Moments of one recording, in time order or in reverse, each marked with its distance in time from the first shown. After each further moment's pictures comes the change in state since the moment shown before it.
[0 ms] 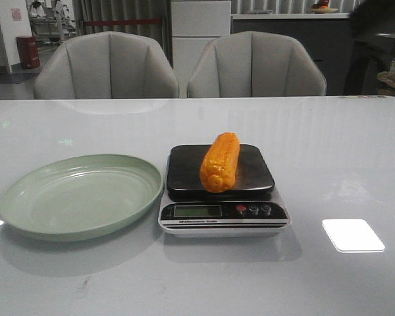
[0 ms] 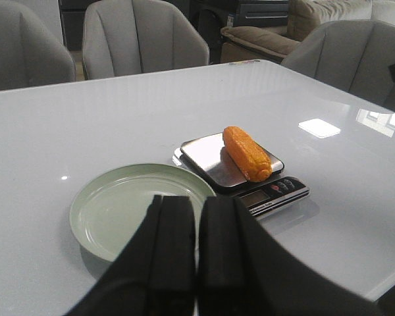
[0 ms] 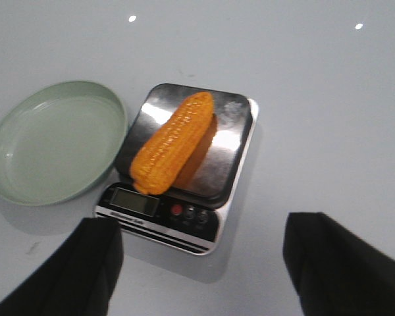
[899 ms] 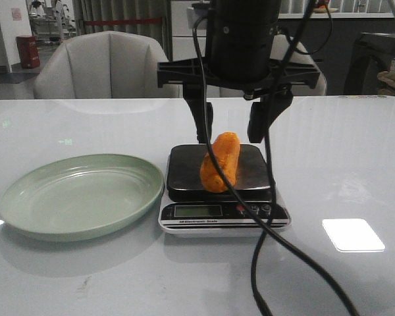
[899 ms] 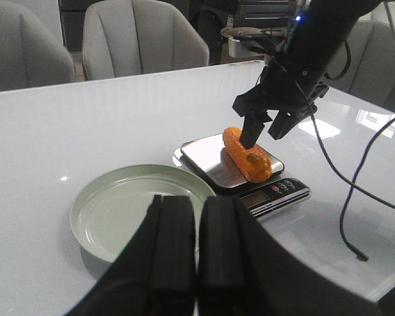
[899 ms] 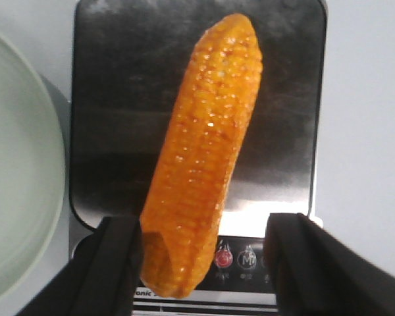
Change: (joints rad) left arm 0.000 0.000 0.000 0.000 -0.002 0.000; right arm 0.209 0.943 -0.824 -0.334 0.545 0.635
